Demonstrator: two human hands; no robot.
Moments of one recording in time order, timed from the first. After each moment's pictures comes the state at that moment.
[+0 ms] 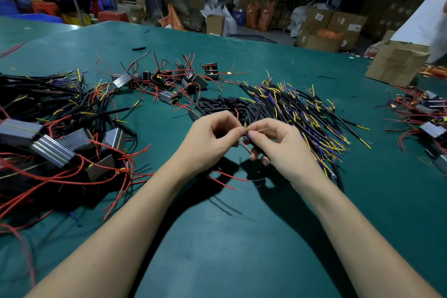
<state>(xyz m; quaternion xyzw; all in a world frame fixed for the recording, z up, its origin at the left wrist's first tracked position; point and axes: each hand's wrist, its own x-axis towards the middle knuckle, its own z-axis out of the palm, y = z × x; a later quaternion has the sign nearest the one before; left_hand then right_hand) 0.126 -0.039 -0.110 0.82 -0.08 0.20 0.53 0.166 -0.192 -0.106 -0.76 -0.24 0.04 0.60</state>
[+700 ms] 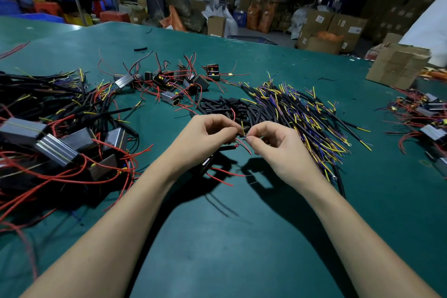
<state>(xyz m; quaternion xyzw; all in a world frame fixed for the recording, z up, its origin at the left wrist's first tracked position) 0.123 -0.026 -0.105 0.80 -0.05 0.14 0.59 0.168 -0.193 -0.111 -0.77 -0.29 0.01 0.57</state>
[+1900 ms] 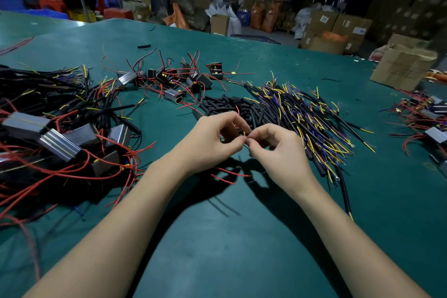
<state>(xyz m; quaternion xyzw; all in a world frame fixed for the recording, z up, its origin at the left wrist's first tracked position) 0.119 -0.032 -0.105 0.87 -0.10 0.19 0.43 0.159 -0.186 -0.115 -0.81 -0.26 -0.08 0.51</state>
